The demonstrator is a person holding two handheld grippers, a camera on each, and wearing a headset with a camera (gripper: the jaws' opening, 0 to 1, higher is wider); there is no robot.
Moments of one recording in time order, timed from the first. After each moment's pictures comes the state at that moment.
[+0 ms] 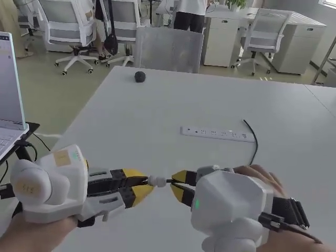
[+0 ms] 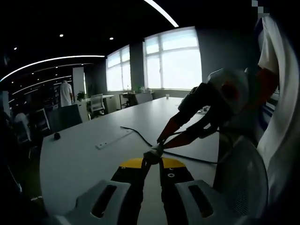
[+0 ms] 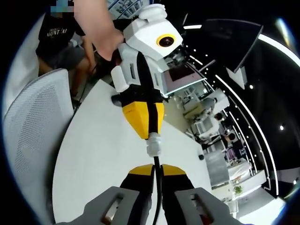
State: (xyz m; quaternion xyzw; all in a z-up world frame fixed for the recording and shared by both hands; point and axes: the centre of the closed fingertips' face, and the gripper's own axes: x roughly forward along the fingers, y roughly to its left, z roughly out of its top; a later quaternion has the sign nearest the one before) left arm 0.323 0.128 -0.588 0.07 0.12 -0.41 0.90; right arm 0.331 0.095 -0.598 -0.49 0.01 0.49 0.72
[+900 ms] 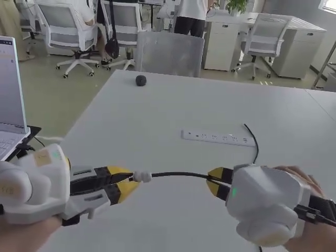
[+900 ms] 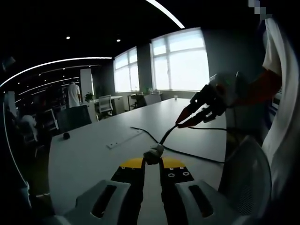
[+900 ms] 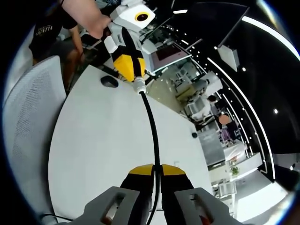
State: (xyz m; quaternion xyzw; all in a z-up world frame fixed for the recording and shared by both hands) left arm 0.330 0.159 -0.582 0.07 0.11 -0.38 0.92; right arm 0.366 0.025 -0.599 -0.50 0.06 0.42 0.75
